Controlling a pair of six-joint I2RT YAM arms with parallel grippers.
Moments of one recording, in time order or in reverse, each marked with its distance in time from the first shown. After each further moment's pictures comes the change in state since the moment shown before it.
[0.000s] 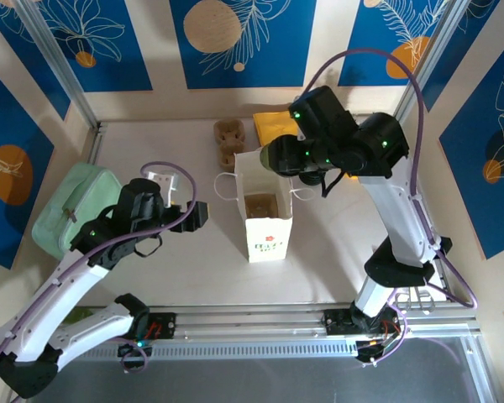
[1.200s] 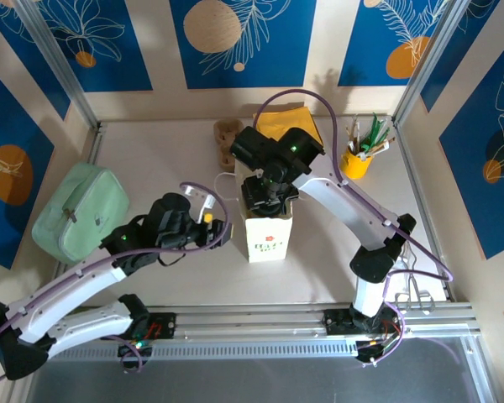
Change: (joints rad) left arm -0.247 0.057 -0.153 0.258 0.042 0.056; right arm 0.106 0.101 -0.339 0.000 -0.043 0.078
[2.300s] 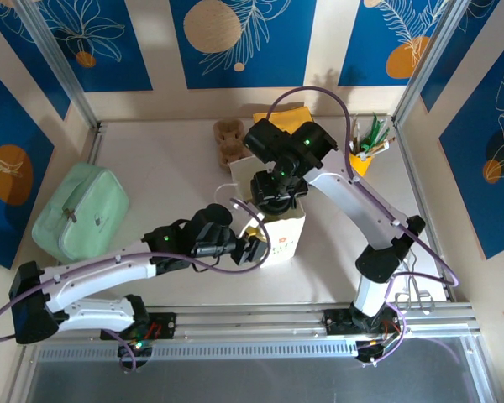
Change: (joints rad) left arm -0.240 0.229 0.038 0.229 0.031 0.099; right arm -0.068 -0.029 -0.017 0.000 -0.045 -0.045
